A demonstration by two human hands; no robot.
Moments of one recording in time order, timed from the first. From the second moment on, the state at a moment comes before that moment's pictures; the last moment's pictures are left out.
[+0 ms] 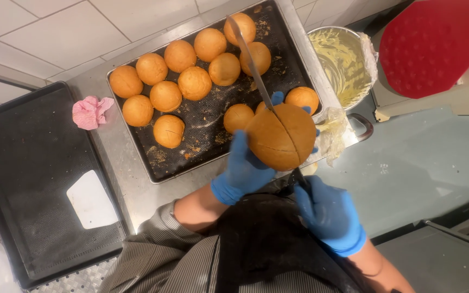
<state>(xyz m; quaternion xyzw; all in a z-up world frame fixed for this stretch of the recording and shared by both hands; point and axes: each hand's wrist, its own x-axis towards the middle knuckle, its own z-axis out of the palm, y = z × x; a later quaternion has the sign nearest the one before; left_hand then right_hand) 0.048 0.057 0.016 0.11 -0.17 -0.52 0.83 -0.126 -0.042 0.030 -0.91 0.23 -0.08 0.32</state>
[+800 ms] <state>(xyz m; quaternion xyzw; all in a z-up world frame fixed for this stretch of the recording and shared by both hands) 0.084 0.050 -0.005 0.14 -0.18 -0.48 0.85 -0.114 -0.031 0.050 -0.90 0.25 -0.11 0.34</state>
